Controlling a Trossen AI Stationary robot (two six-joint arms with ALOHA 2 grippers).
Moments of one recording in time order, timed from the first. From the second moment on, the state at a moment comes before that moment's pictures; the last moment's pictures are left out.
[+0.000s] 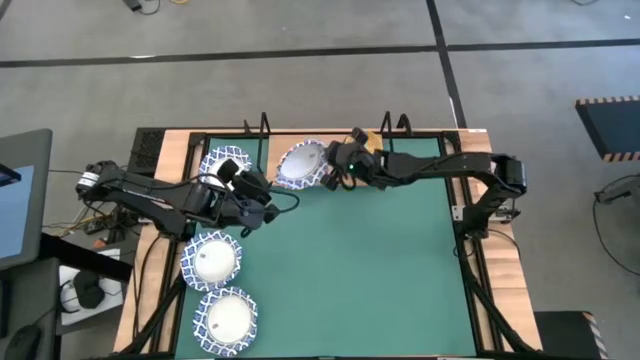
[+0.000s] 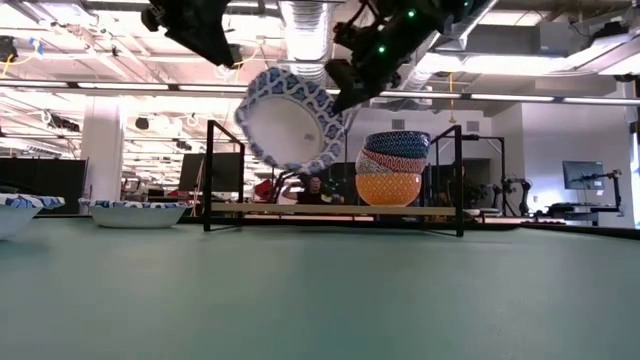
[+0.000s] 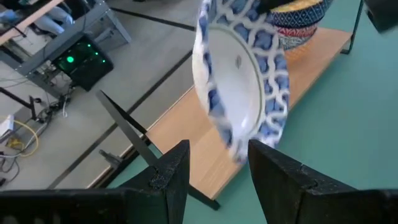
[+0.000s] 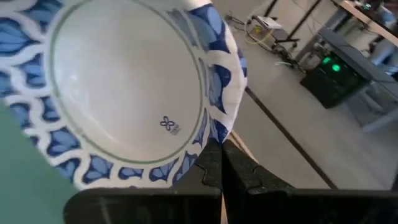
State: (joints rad) left arm -0.20 1.25 1.11 -0.77 -0.99 -0.48; right arm -0.18 1.66 1.27 -0.14 0.57 -0.07
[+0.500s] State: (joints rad) left arm -0.11 1.25 1.11 -0.63 -0.89 -0.28; right arm -0.10 1.64 1.27 -0.13 0.60 -0.08
